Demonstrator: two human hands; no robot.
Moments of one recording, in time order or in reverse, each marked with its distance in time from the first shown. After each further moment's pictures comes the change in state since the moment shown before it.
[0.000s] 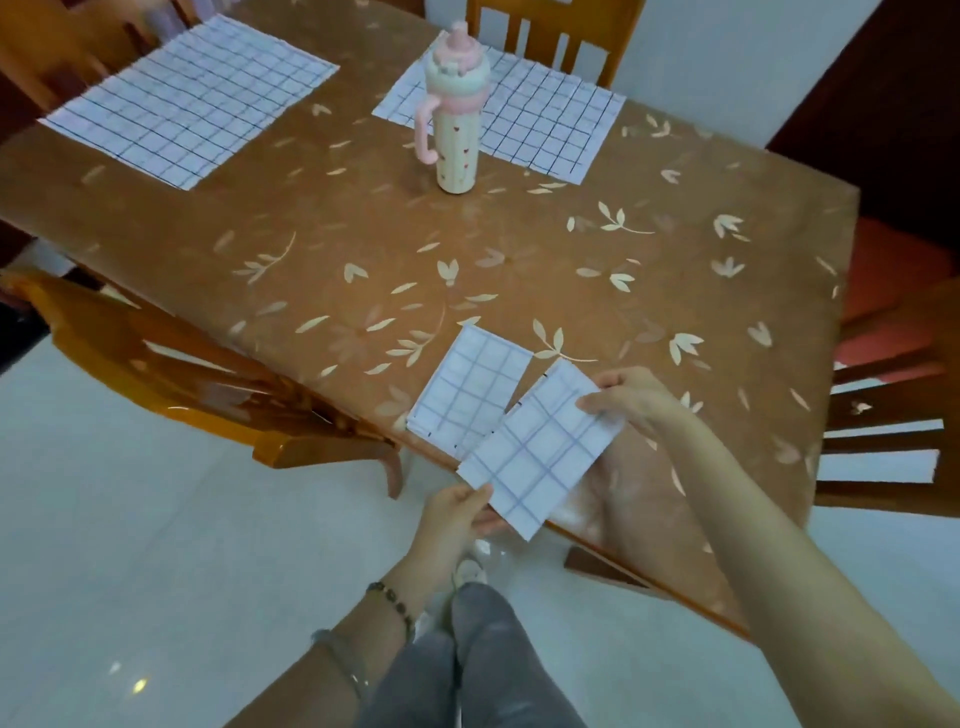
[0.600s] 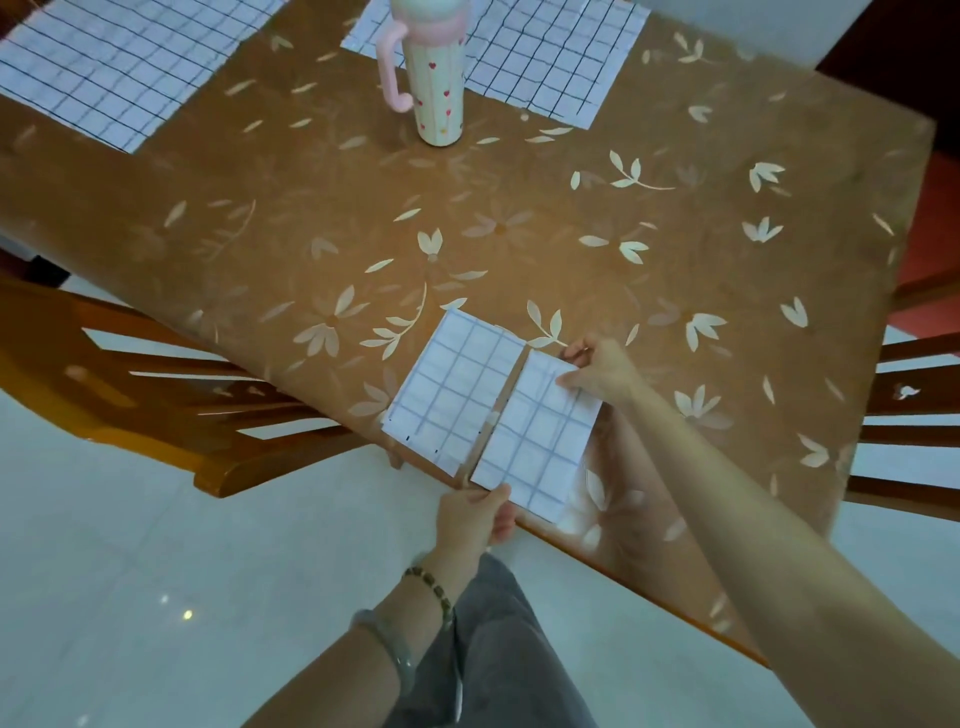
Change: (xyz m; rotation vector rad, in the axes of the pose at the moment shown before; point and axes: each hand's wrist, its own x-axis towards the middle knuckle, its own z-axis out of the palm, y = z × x) left_hand 0.053 -0.016 0.044 0.099 0.297 -0.262; right_hand 0.104 0.028 0.012 -0.197 0.025 -0.046
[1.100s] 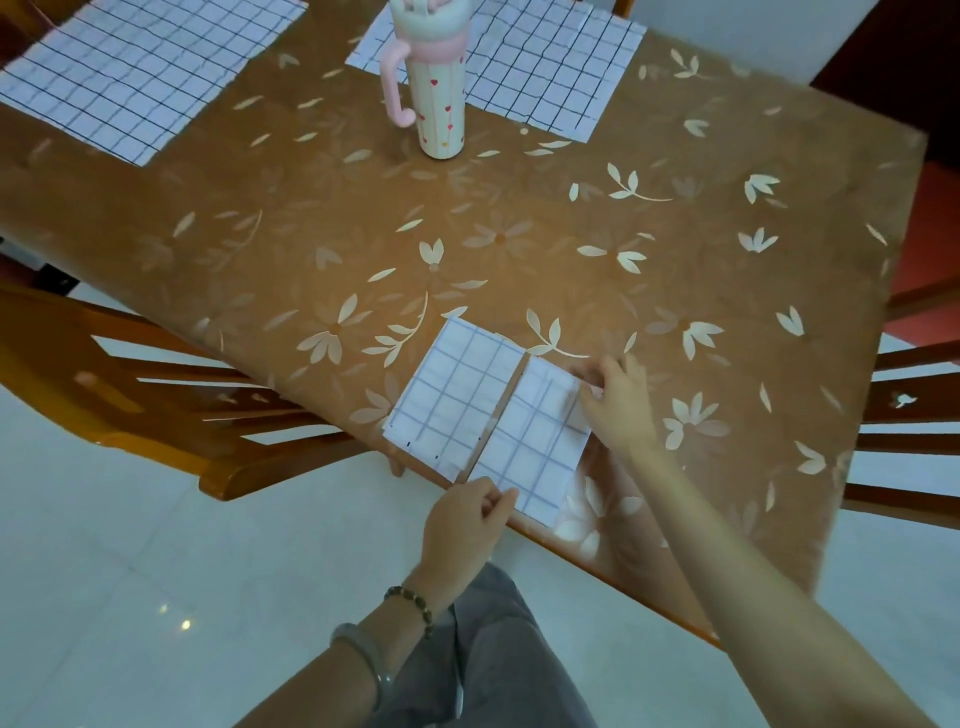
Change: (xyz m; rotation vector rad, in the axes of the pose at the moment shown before) left_hand -0.016 0.004 -0.016 0.868 0.047 0.716; right_hand -0.038 0.025 0.014 -0.178 0.348 -0.217
